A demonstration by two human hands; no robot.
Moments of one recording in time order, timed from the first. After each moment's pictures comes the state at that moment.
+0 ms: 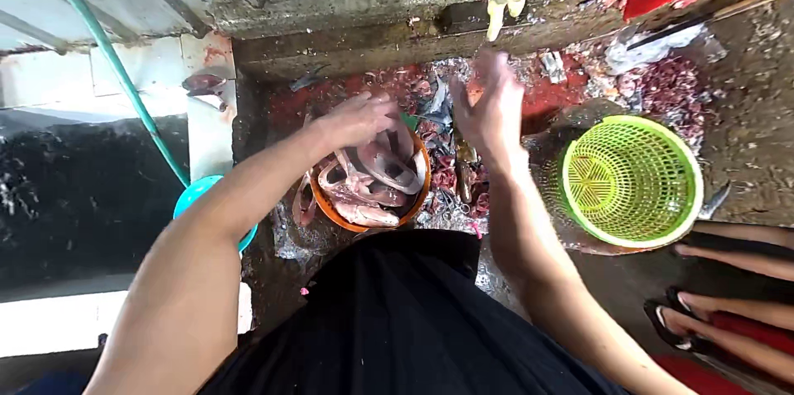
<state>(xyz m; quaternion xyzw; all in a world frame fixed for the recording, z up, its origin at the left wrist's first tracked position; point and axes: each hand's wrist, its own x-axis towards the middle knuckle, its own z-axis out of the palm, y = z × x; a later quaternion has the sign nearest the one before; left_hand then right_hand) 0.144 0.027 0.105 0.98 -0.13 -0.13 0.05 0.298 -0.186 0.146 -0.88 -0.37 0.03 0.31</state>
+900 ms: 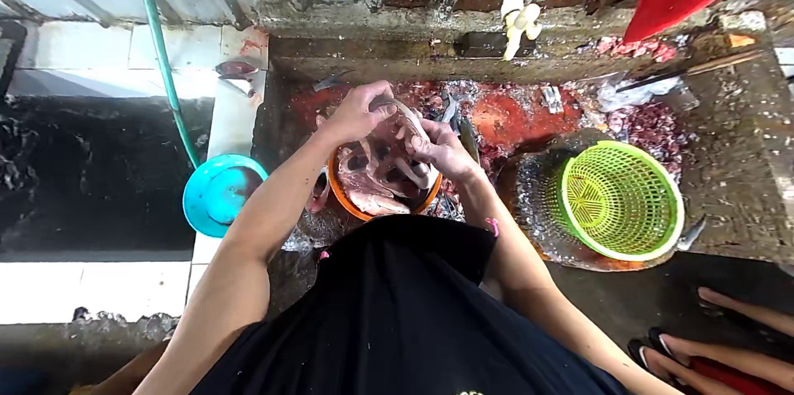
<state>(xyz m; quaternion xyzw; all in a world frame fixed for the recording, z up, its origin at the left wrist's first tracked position) 0.071 0.028 0.123 0.86 0.10 0.13 0.48 0.217 -0.173 0.092 -0.49 -0.46 0.47 0.58</state>
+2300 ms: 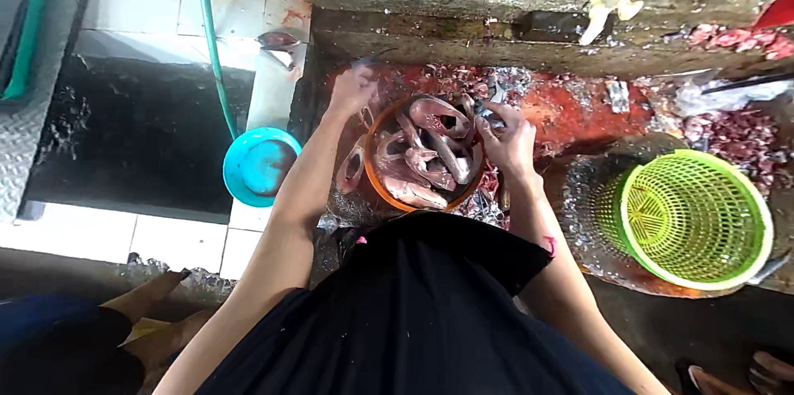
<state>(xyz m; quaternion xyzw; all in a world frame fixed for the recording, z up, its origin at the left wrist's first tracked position) 0.019 0.110 0.038 0.82 0.41 0.09 0.39 0.247 -0.188 0.050 -0.82 -0.46 0.09 0.34</state>
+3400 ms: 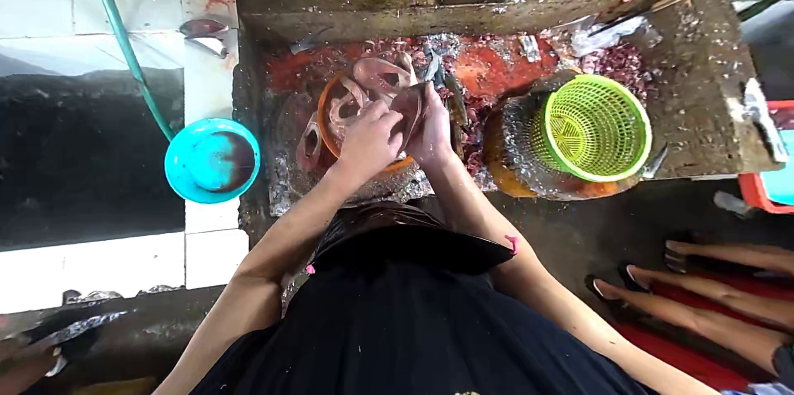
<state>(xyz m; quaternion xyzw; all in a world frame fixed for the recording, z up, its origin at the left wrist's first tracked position) -0.013 -0.132 0.106 0.93 0.19 0.14 0.27 0.112 -0.210 0.087 -0.43 -0.02 0.43 0.80</state>
